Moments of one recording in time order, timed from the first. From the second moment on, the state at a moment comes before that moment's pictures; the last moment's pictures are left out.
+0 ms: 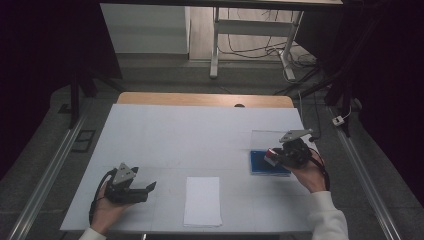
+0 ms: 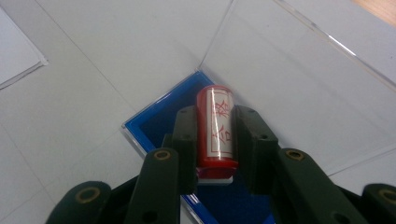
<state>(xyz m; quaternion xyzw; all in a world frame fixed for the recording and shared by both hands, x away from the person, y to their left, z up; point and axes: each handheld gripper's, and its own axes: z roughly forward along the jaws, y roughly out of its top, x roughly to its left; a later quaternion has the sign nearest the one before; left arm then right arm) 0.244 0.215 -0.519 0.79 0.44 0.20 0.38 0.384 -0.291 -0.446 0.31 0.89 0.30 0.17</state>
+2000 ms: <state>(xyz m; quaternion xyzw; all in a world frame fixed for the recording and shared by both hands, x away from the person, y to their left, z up) 0.243 0.215 -0.520 0.79 0.44 0.20 0.38 0.398 -0.282 -0.462 0.33 0.91 0.21 0.15</state>
